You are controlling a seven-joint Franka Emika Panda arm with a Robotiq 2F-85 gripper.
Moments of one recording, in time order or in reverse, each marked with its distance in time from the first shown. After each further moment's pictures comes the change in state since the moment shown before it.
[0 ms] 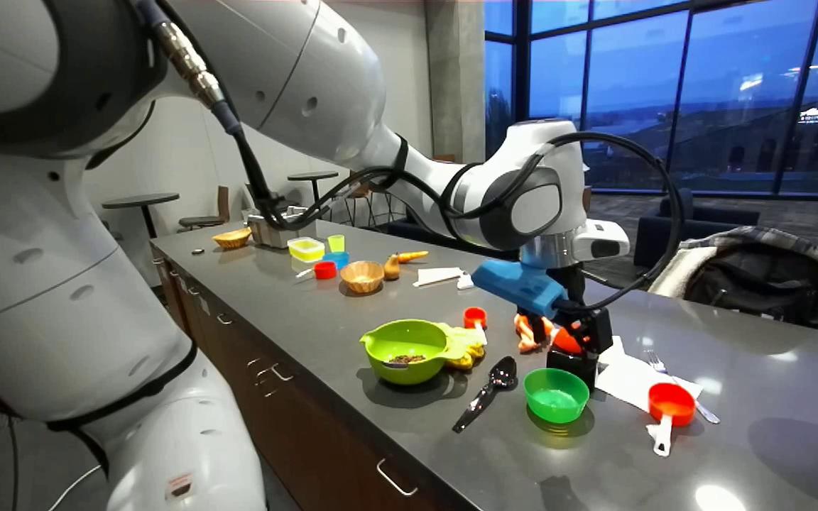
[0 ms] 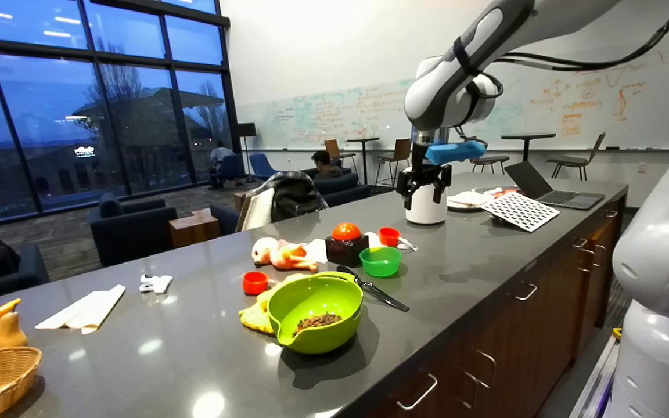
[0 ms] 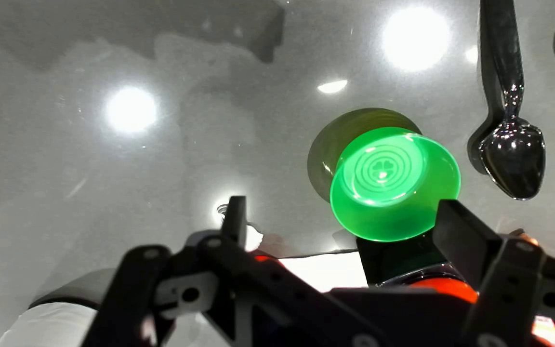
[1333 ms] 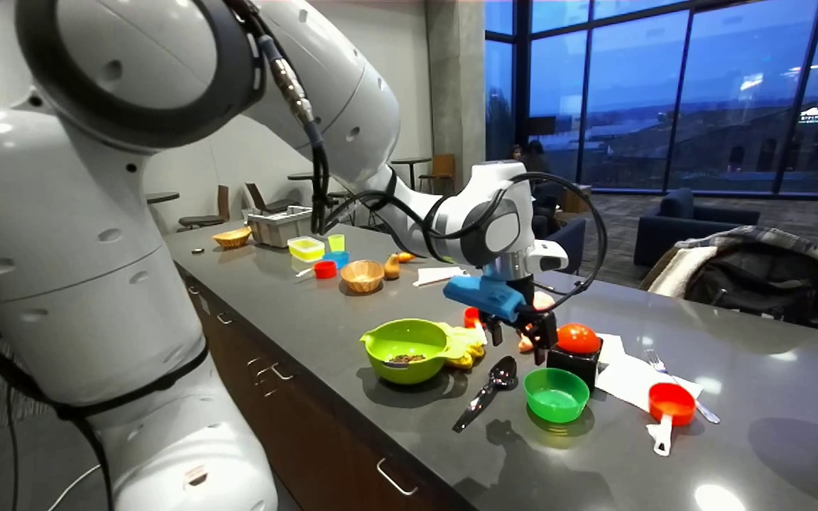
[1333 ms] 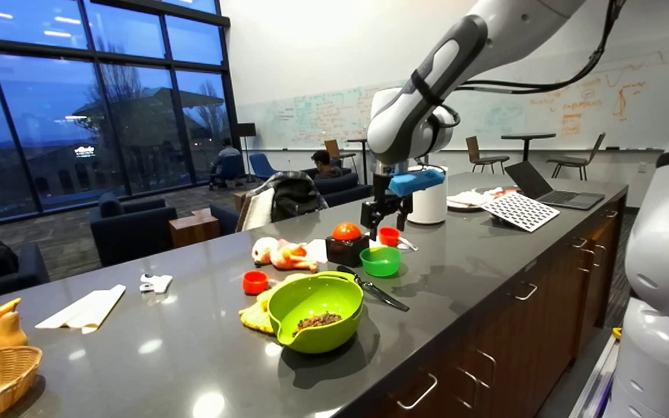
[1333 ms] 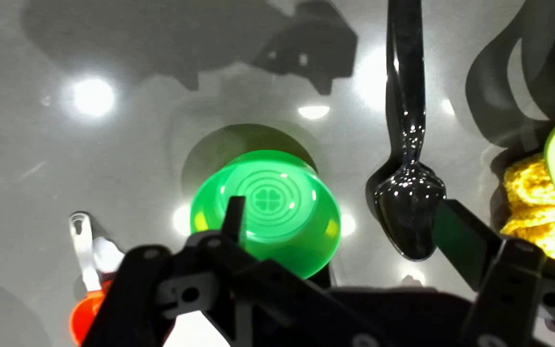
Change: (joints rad) arm 0.109 0.164 0.104 0.015 0.008 0.091 0.035
